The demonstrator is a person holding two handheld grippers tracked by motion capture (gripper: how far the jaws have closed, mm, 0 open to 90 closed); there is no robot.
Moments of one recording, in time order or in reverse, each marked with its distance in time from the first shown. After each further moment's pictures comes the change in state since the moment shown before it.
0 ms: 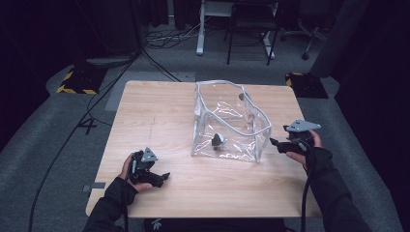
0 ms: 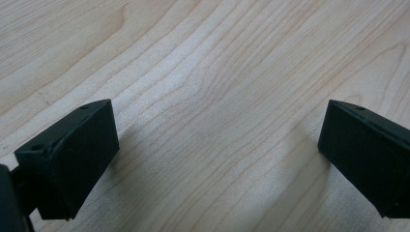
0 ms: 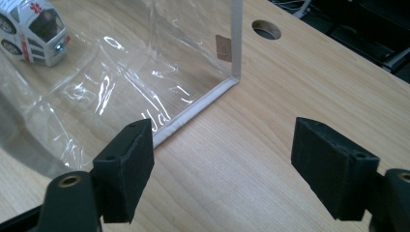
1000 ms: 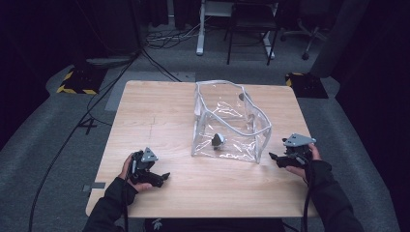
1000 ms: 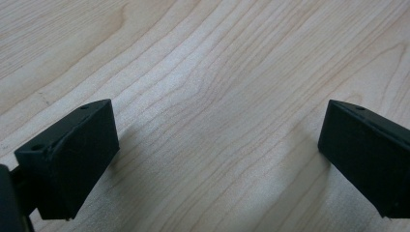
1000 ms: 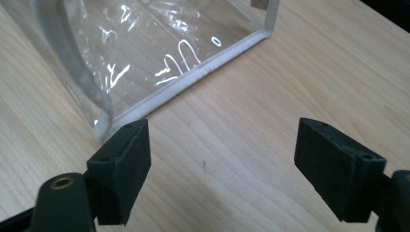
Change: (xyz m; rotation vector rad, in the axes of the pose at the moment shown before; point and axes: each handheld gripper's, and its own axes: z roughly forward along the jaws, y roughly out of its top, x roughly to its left) left arm 0.000 0.000 0.000 0.000 0.000 0.000; right arm 0.024 -0.035 0.001 0.069 0.025 -0.039
